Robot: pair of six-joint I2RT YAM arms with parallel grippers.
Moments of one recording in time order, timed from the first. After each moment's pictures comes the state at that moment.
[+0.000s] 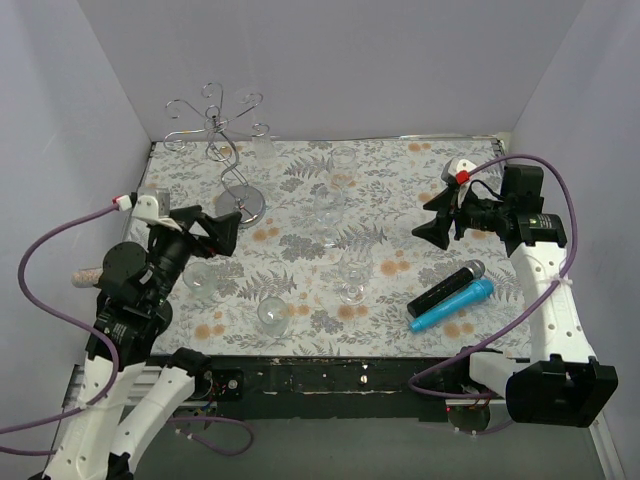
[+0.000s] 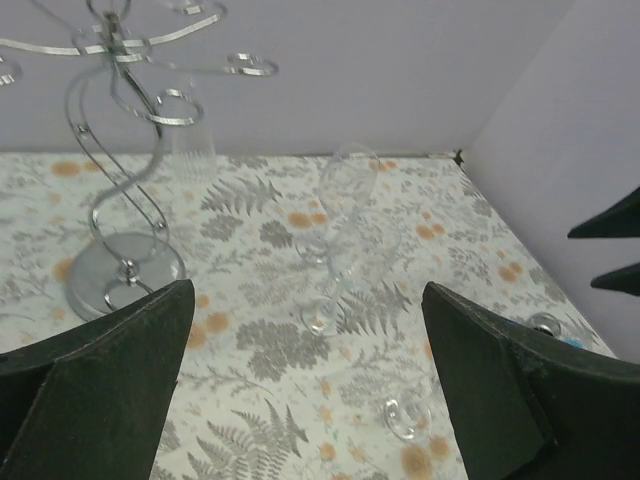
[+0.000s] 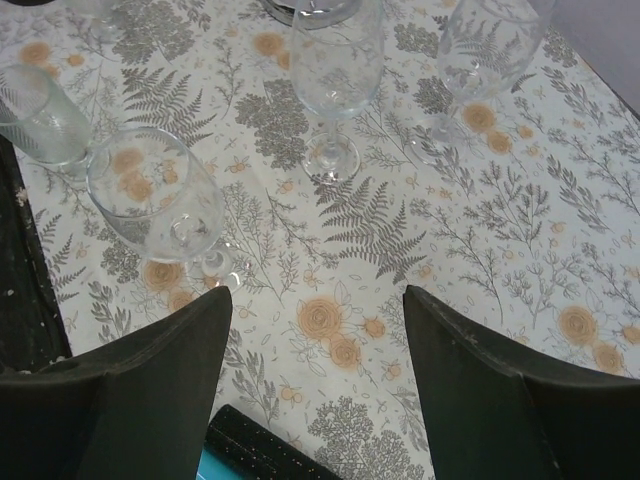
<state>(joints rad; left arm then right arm) -0.35 0.59 1.00 -0.34 0.00 -0.28 -0.03 1.14 1.15 -0.73 -1.06 -0.67</state>
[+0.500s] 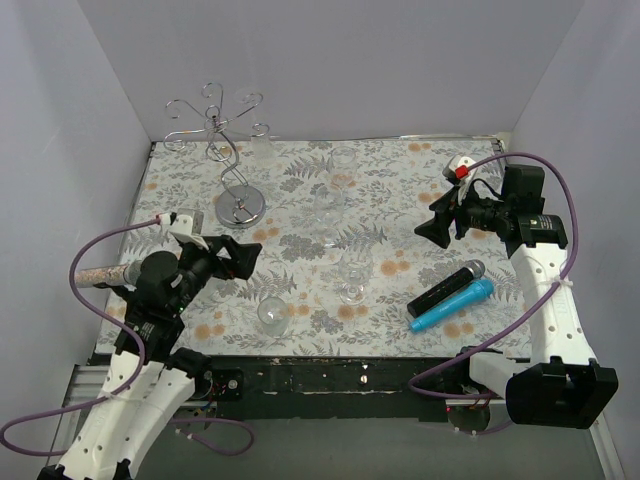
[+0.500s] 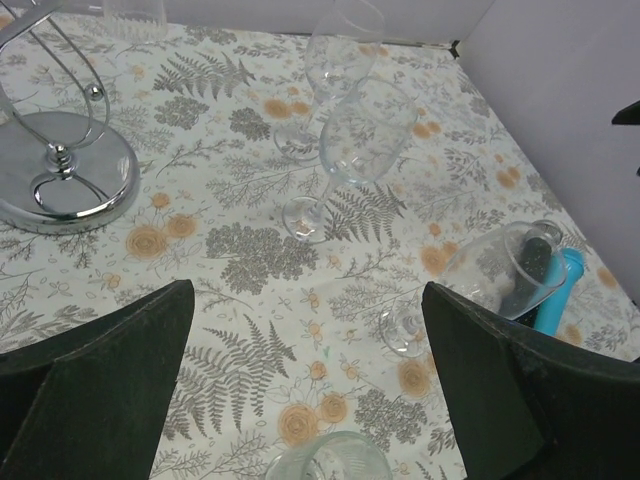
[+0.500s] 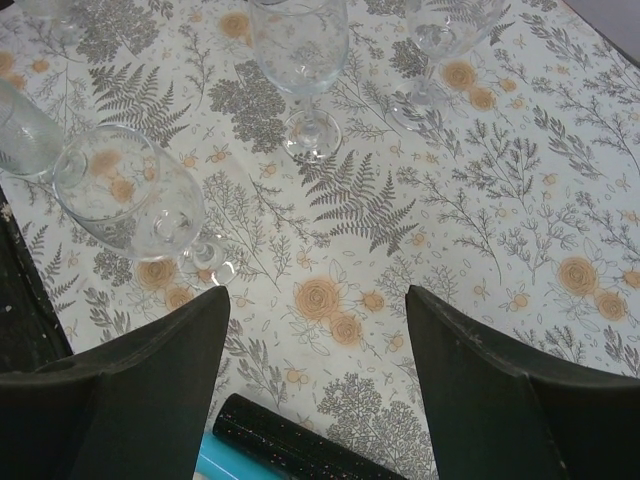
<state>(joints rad) -0.35 0.51 0.70 -0.31 0.14 -0.37 -0.03 1.11 1.15 -0.73 -0.95 -0.57</state>
